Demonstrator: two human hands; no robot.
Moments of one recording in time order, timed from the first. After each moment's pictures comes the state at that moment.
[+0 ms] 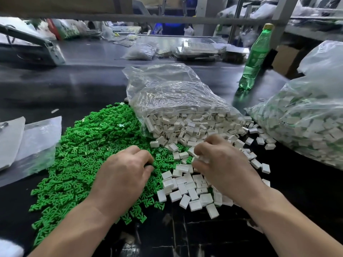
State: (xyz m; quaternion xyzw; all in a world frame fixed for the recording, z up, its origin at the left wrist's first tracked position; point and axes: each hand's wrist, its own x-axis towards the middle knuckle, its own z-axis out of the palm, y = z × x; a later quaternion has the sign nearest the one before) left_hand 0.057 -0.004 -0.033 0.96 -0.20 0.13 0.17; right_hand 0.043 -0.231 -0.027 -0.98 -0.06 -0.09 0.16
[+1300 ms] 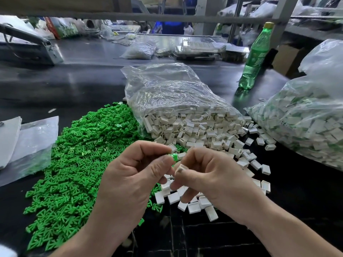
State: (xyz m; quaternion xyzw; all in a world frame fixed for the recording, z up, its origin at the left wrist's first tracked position) left_hand 0.022 -0.031 -0.010 0.67 -0.15 0.03 0.73; right_hand 0.015 -0.213 -0.013 -0.75 -0.06 0.10 0.65
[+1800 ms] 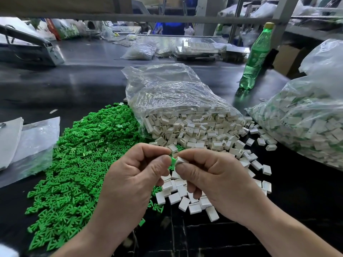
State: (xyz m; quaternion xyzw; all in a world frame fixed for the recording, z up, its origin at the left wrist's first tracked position) left_hand 0.022 -0.030 -0.012 0.71 -0.13 0.04 0.69; right_hand 0.013 -0.215 -0.013 -0.80 -0.13 0.01 0.59
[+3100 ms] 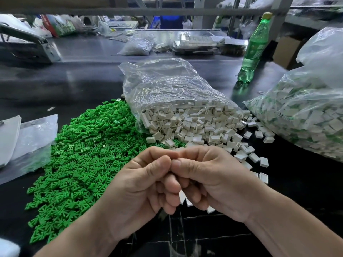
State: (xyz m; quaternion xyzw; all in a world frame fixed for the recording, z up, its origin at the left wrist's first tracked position) left_hand 0.030 -0.030 -0.027 0.36 -0.18 -0.33 0.86; right_hand 0.009 -0.209 -0.001 -0.61 -0.10 0.20 0.76
